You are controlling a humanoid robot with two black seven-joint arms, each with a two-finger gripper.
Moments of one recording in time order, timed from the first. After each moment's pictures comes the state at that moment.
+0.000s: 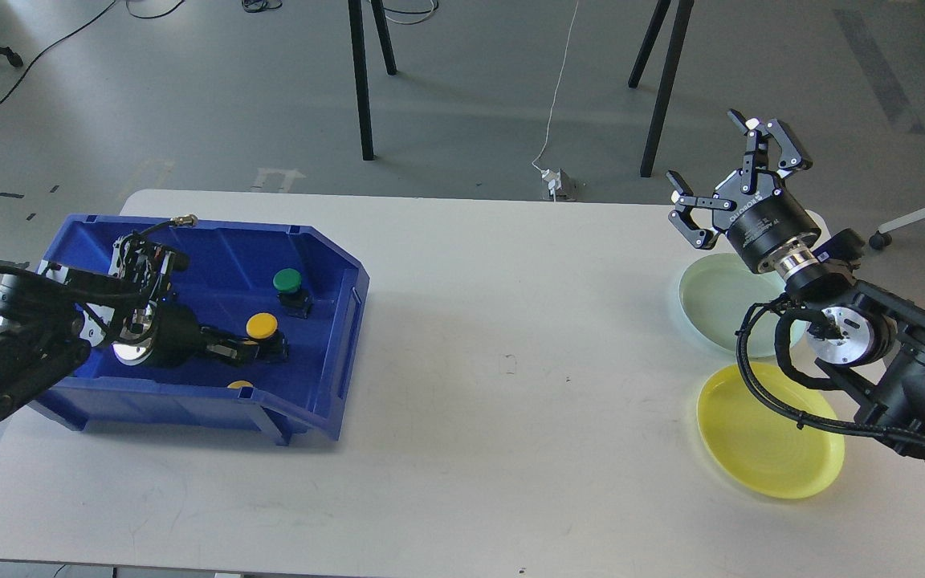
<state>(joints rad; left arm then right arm) -0.86 0.60 -0.17 -0.77 1.74 -0.49 -0.49 0.76 -0.39 0.45 0.69 0.11 0.49 0.46</state>
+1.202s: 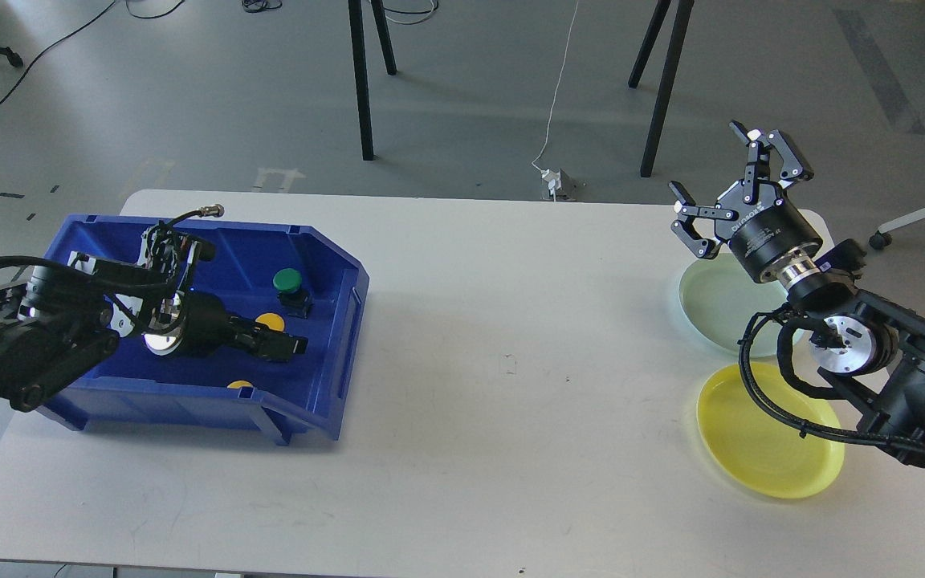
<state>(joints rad) -0.89 0.54 -0.19 -0.77 1.72 -0.47 -0.49 0.74 -0.40 0.45 0.70 0.12 0.49 0.46</state>
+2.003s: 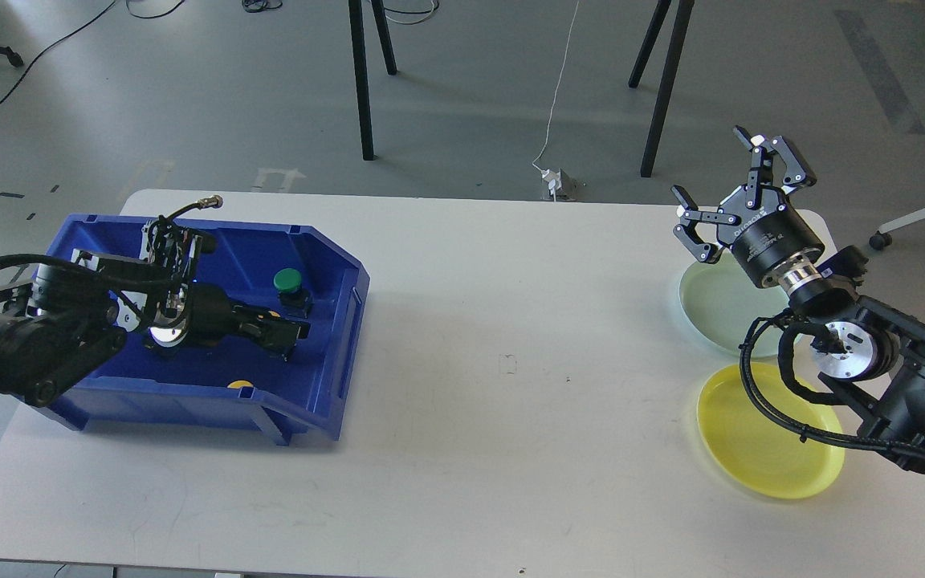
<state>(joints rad) -0.89 0.51 -0.18 -0.71 1.71 -0.41 -0.49 0.72 -0.40 0.46 0.70 0.12 0.49 0.46</state>
